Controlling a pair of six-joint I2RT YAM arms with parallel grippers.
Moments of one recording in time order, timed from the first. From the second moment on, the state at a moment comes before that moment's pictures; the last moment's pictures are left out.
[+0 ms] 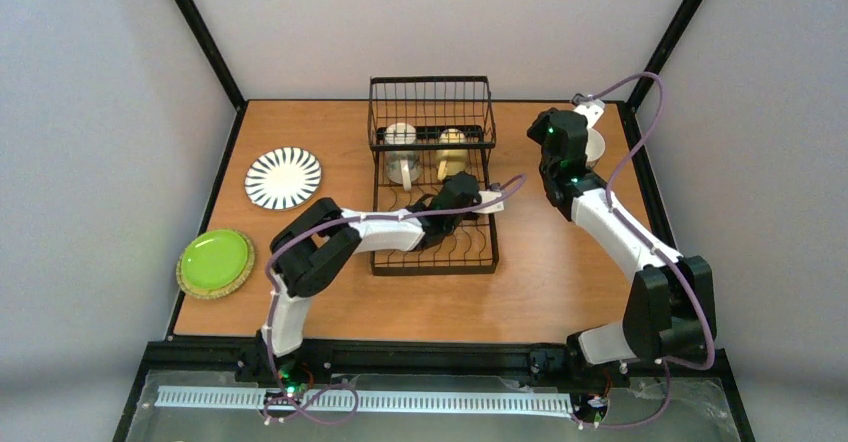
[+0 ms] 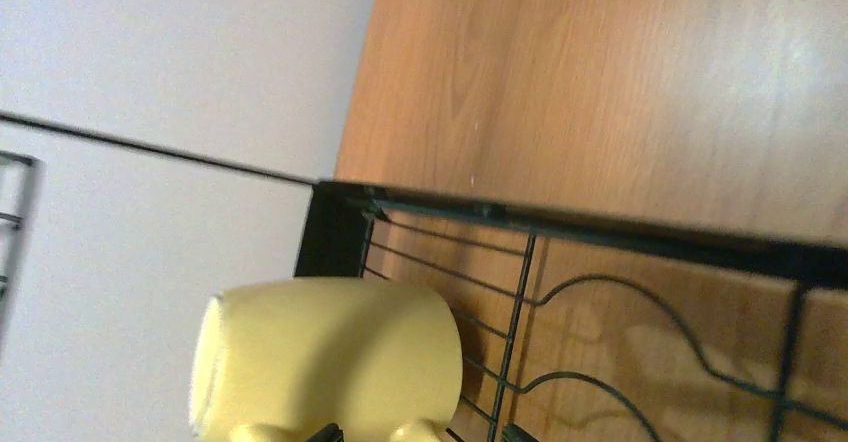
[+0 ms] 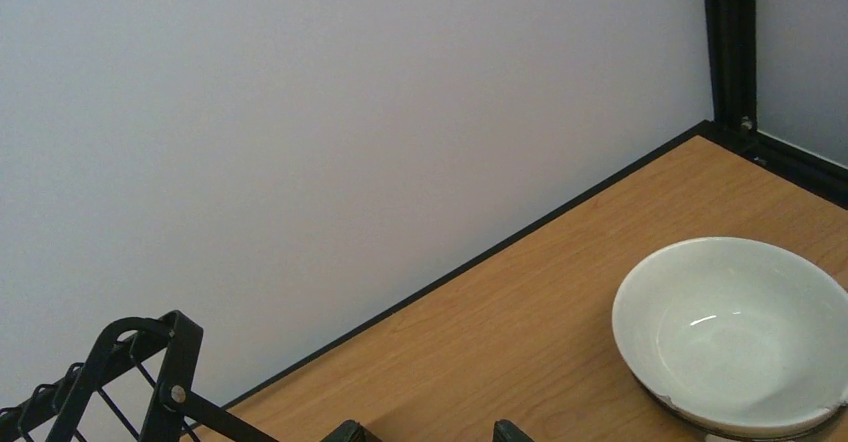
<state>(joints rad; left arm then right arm) -0.90 2.05 1.26 0.35 -0.42 0.91 0.26 1.42 1.02 0.19 0.42 0.56</state>
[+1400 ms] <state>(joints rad) -1.04 1.19 1.16 -0.42 -0.68 -0.52 0.12 1.70 1.38 -0.34 0.60 0.50</state>
